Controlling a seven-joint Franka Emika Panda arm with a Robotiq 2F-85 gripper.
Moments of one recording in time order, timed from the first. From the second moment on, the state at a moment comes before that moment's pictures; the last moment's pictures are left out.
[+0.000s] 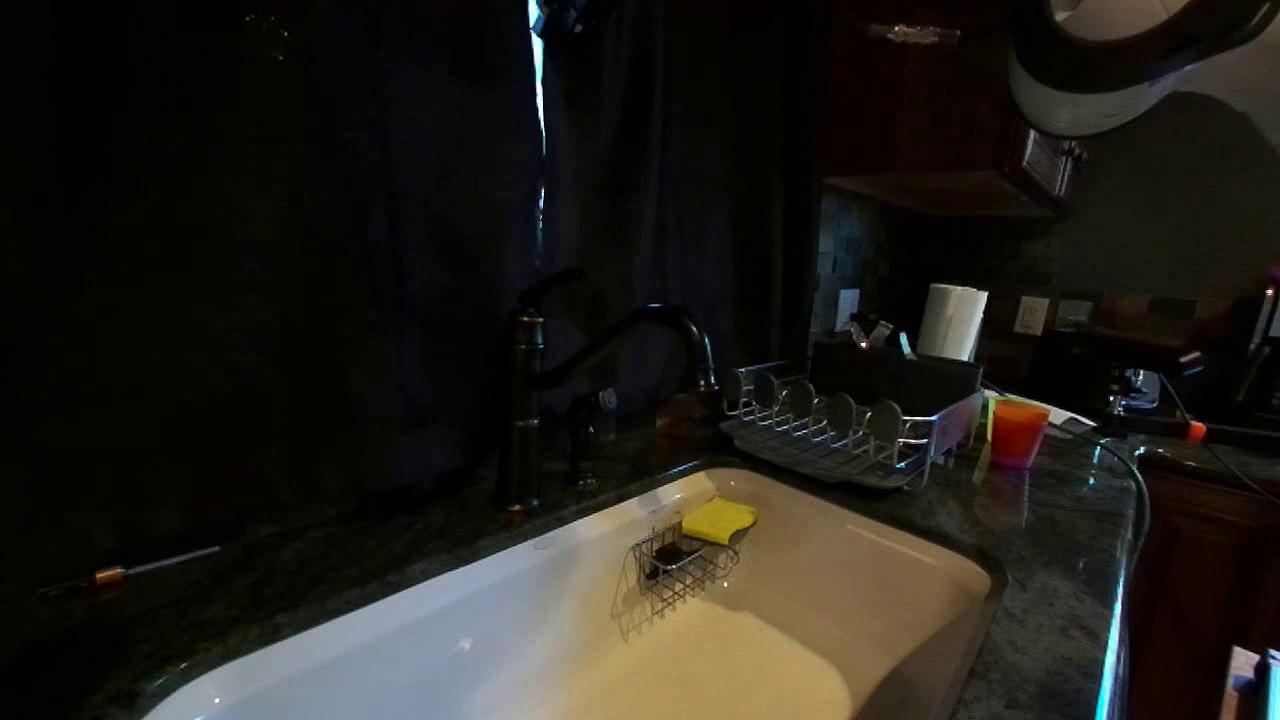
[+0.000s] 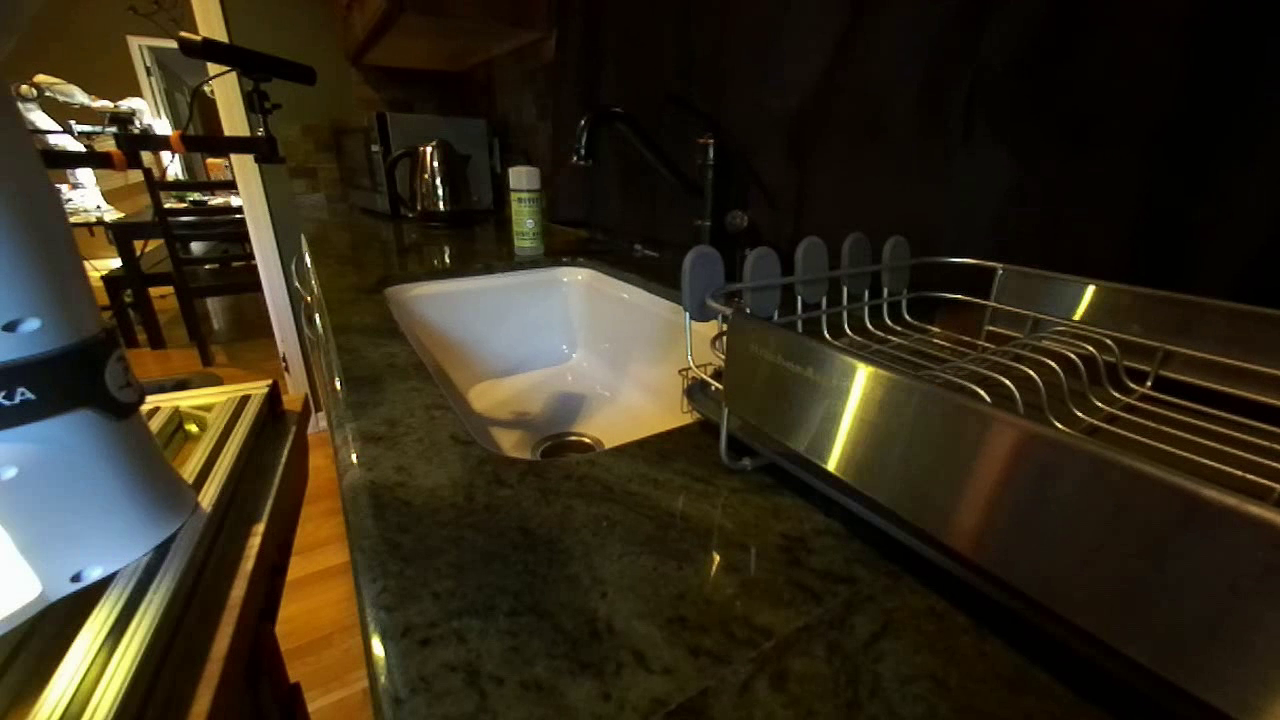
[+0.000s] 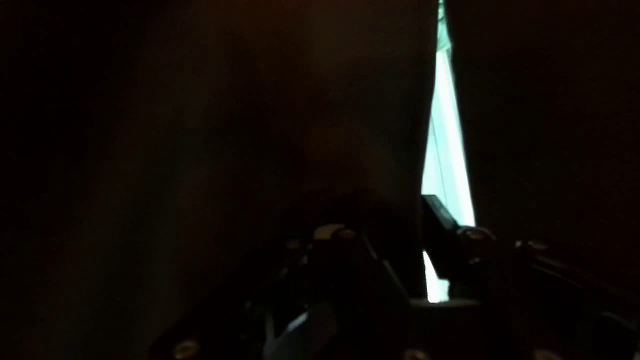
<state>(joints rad) 0.28 0.68 0.01 -0.45 -0.09 1.93 0.09</state>
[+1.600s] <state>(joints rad) 0.09 0.47 -0.19 -0.44 -0.24 1.58 0.43</state>
